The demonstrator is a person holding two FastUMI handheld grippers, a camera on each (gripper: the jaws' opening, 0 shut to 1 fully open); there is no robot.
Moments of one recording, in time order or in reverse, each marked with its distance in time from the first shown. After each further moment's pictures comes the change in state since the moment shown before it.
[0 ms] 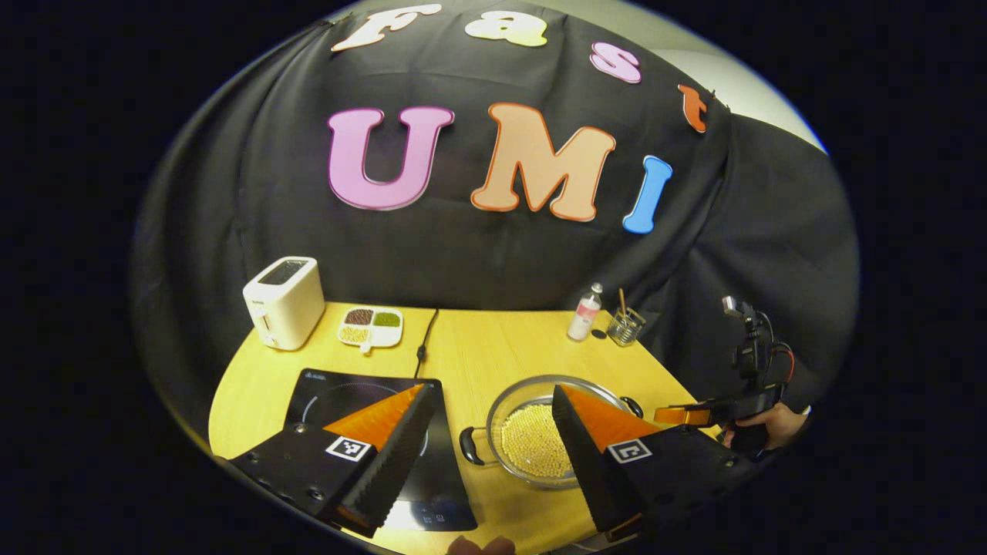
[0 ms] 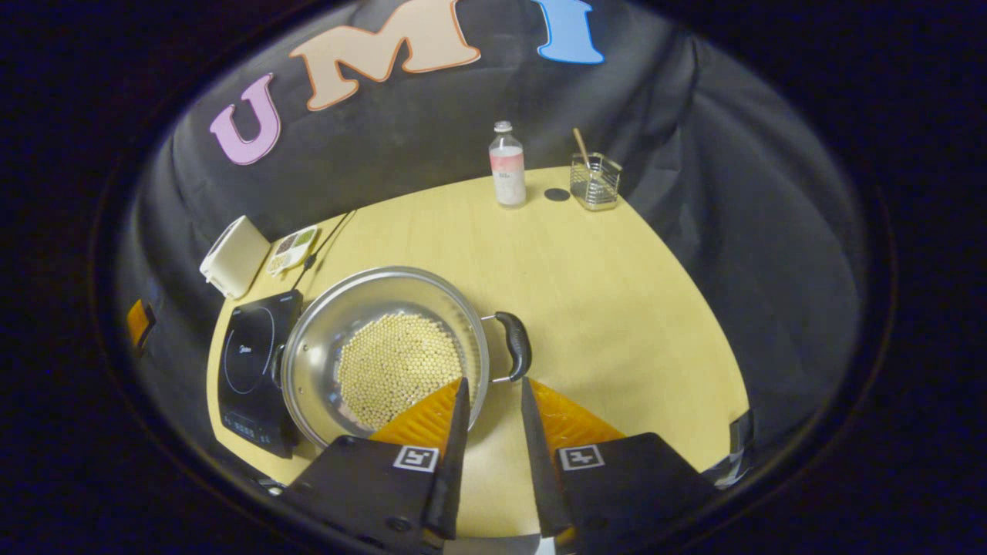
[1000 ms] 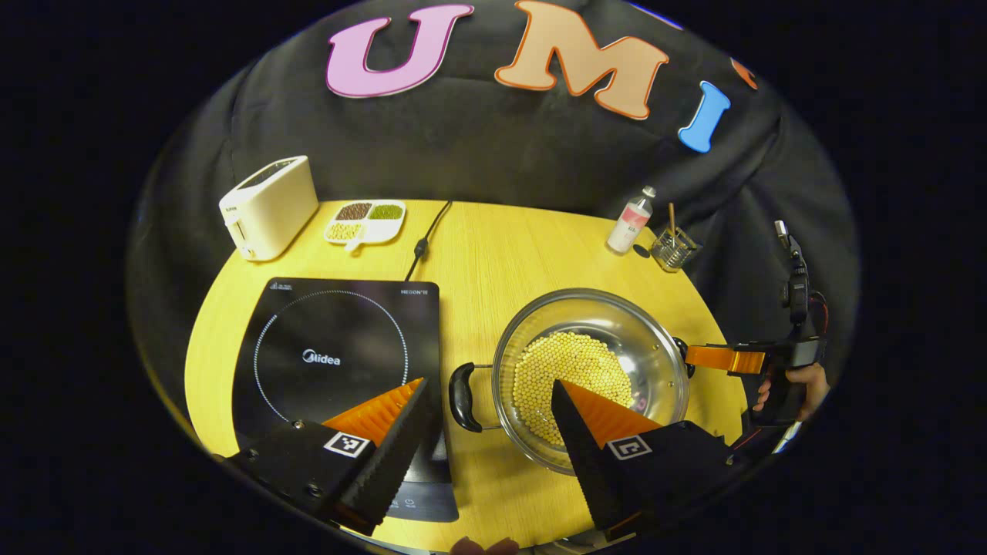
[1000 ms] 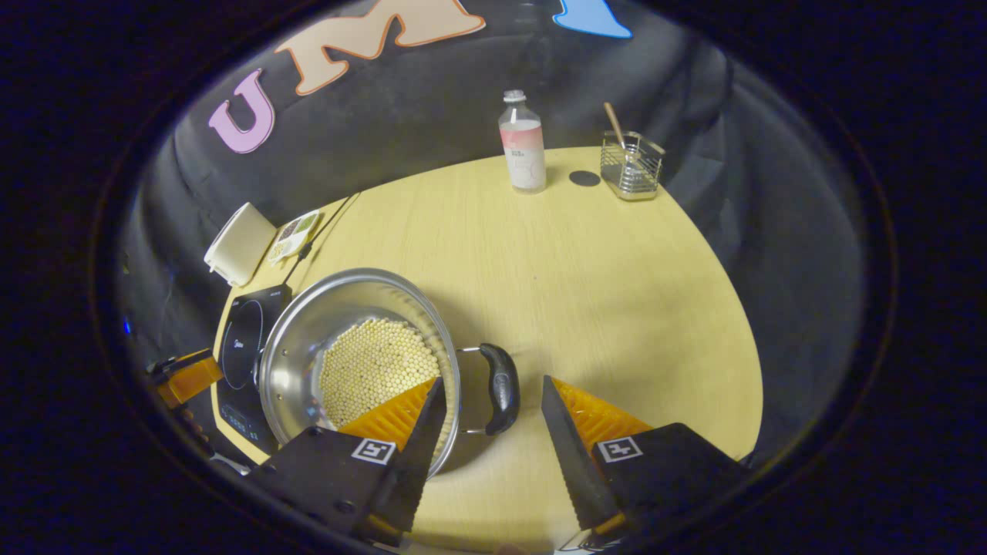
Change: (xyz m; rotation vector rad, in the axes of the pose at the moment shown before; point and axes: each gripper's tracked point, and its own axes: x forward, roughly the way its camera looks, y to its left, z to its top) left arm 0.092 0.010 -0.111 -0.090 0.362 0.128; right arm 0.083 -0.010 0.014 -0.045 0.134 0.139
